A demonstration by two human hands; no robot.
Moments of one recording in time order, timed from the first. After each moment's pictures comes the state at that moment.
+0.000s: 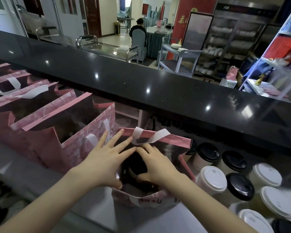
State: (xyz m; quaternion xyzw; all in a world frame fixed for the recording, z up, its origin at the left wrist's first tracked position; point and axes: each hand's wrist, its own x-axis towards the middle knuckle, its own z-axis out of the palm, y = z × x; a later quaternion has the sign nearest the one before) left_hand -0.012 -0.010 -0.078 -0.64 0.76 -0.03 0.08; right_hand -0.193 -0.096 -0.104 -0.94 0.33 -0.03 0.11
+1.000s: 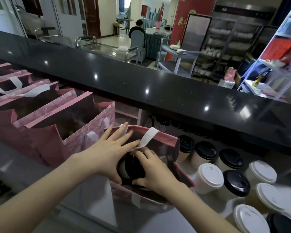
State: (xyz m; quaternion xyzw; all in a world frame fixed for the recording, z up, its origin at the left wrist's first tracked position) left_hand -0.009 -0.018 -0.063 -0.61 0.79 -0.01 0.08; right_hand -0.200 -0.071 -0.113 -0.93 0.32 -0.09 0.16
